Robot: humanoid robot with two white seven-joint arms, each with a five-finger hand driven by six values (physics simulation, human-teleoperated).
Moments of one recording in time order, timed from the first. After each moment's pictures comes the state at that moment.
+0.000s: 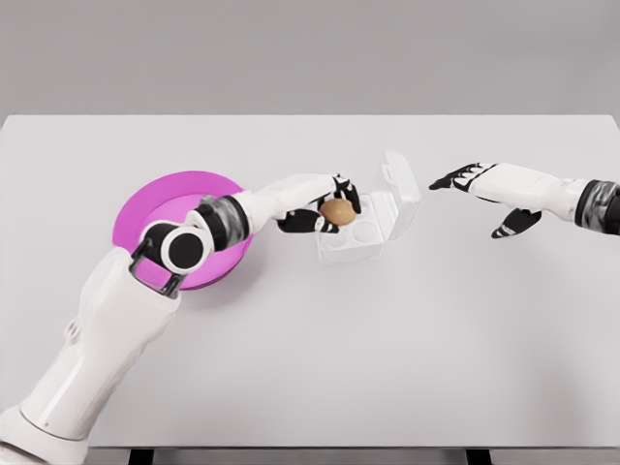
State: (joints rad) left arm -0.49 0.18 -0.51 -1.54 -0.46 0.03 -0.61; right arm -0.54 -0.68 0.39 -1.24 0.47 -0.61 0.61
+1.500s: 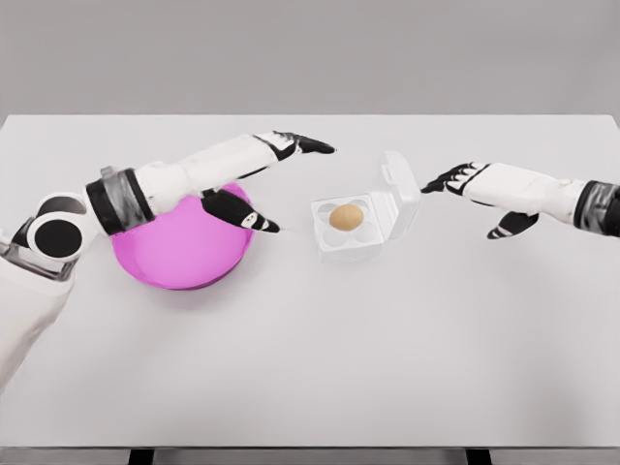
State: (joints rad) left arm -0.50 0.49 -0.42 -1.70 -0.09 -0.33 -0.61; right arm -0.52 -0.71 0.40 -1.34 0.46 -0.61 0.61
